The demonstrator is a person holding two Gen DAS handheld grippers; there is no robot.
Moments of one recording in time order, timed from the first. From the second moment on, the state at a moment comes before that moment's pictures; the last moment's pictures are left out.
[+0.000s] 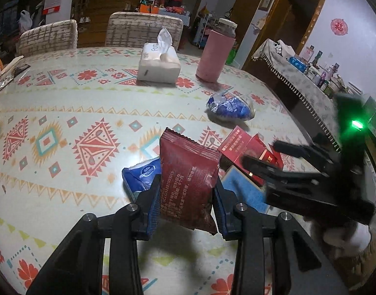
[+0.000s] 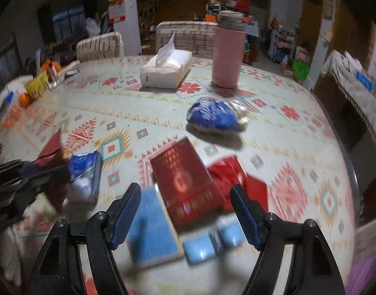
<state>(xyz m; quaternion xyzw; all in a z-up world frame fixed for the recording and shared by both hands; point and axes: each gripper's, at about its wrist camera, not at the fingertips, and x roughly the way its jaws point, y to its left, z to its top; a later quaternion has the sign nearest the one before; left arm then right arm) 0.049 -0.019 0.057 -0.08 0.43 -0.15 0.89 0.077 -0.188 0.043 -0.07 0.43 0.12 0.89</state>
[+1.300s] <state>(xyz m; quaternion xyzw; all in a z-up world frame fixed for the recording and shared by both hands) 0.015 -0.061 0.068 0.01 0.38 -0.12 0.92 -0.135 -0.326 0.066 0.13 0.39 0.01 0.91</state>
